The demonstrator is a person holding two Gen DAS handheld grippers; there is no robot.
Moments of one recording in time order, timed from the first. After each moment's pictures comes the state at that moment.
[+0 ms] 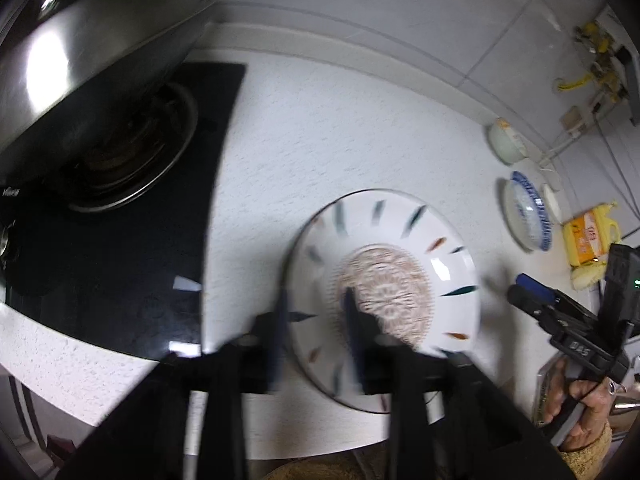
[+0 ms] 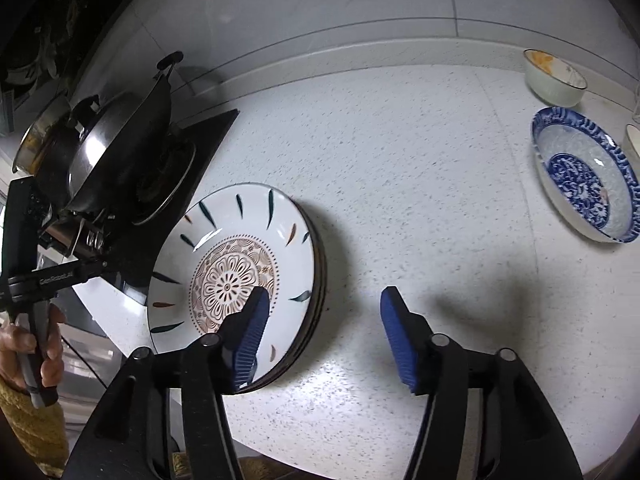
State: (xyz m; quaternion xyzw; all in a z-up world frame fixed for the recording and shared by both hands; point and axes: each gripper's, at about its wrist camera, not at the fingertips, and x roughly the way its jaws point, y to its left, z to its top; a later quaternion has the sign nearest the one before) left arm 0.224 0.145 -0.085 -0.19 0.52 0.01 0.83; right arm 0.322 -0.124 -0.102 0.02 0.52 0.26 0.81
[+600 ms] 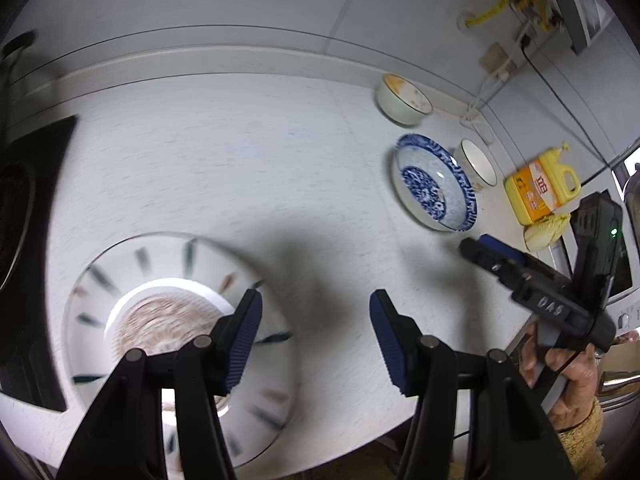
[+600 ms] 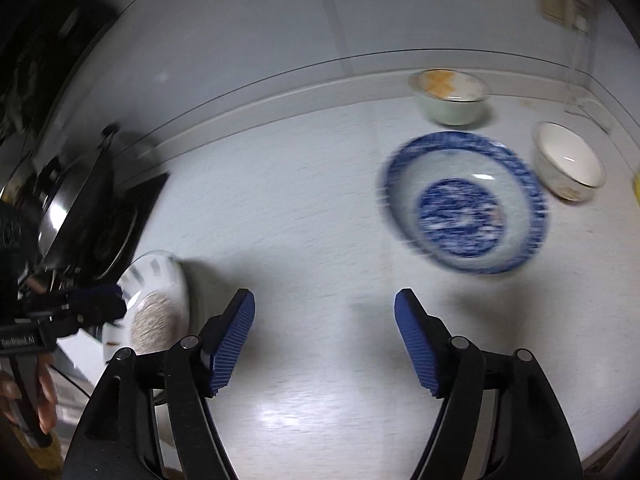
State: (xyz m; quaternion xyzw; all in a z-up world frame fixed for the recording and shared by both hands) left arm 0.313 -0.028 -0.071 -0.13 0.53 -0.11 0.83; right arm 0.367 -0.241 -0.077 0.05 0.49 0.17 0.85
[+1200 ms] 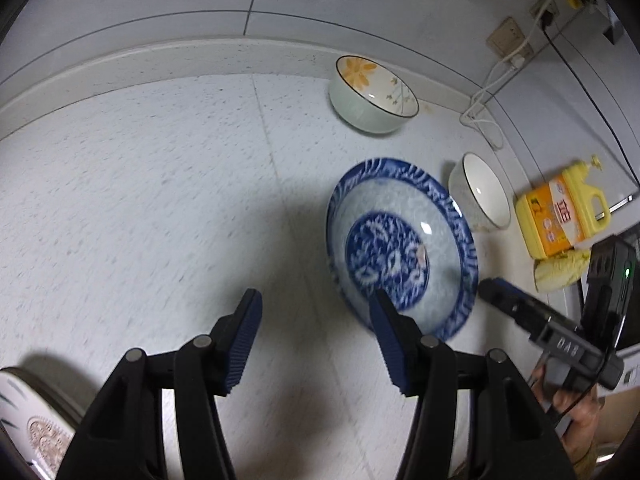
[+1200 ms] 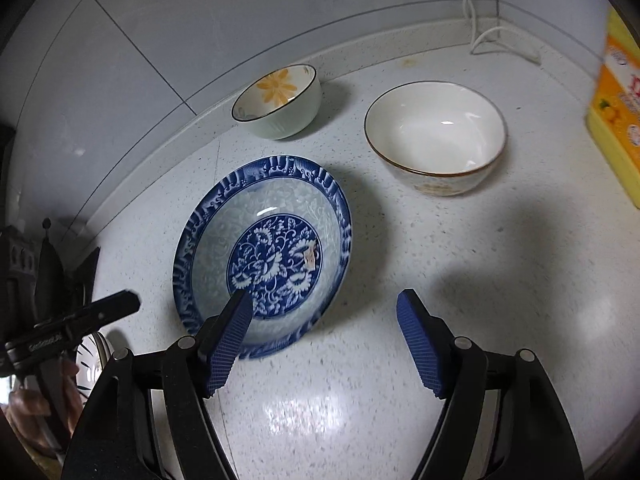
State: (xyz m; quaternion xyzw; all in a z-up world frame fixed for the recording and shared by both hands) left arm 0.471 -0.149 -0.119 -0.14 0.55 -0.12 0.82; right arm 0.459 -0.388 -0.115 0.14 0.52 0.10 0.83
